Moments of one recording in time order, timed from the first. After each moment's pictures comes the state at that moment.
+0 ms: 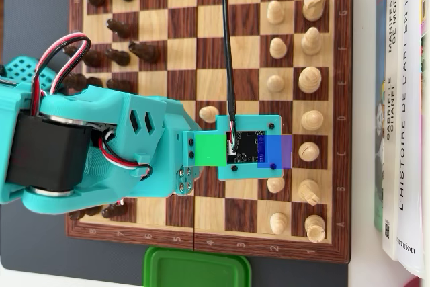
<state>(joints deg) 10.0 91.0 104.3 64.0 77.3</state>
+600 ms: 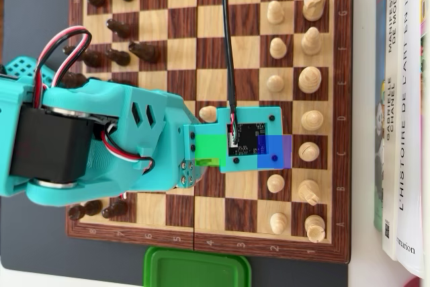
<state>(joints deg) 8.6 90.9 104.3 64.0 77.2</state>
